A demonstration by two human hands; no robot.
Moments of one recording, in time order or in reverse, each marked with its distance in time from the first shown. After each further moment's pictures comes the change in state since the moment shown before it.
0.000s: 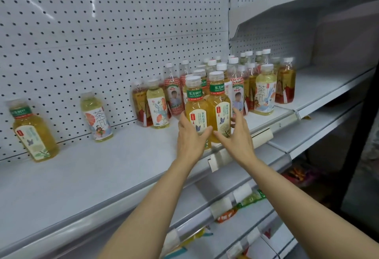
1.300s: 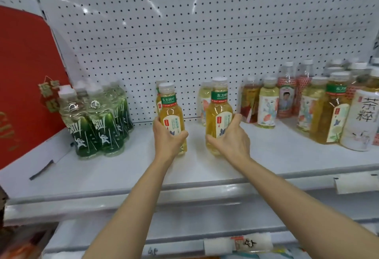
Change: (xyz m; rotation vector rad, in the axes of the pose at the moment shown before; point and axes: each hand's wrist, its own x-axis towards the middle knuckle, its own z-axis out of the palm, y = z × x) left_hand -0.041 -0.125 -0.318 0.071 0.557 -0.262; right_hand -0.081 -0.228 0.179 0.014 -0.311 -0.164
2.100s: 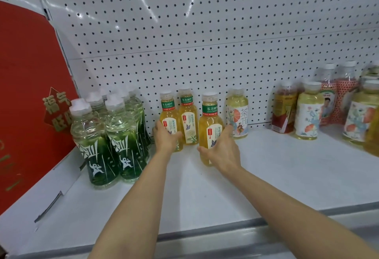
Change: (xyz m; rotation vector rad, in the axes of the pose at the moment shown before) left_hand 0.158 -0.077 -0.028 0.187 -0.028 -0.146; right_hand 0.032 -0.074 0.126 0.129 -0.086 0.110
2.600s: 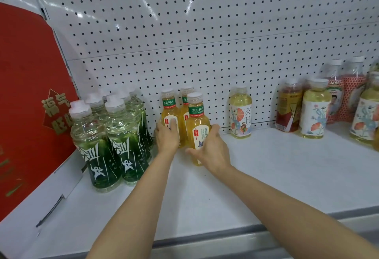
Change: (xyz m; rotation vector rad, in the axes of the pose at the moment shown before) left_hand -0.015 0.019 -0.010 -0.080 0.023 -0.061; right_hand 0.008 -0.015 0.032 -0.050 -0.065 -0.074
